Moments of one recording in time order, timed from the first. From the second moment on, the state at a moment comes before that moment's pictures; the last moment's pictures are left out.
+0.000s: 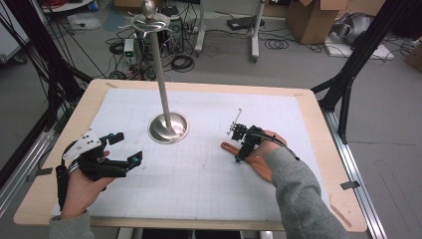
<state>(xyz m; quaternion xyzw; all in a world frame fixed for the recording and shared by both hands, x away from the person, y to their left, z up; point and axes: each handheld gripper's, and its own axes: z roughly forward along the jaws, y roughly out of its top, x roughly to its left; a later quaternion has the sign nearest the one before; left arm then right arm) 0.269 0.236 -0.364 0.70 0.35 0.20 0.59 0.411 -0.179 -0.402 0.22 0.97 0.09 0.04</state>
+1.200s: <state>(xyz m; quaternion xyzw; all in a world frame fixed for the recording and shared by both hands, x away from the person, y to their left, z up) 0.268 0.240 -0.366 0.70 0.35 0.20 0.59 0.411 -0.173 -0.404 0.22 0.97 0.06 0.03</state>
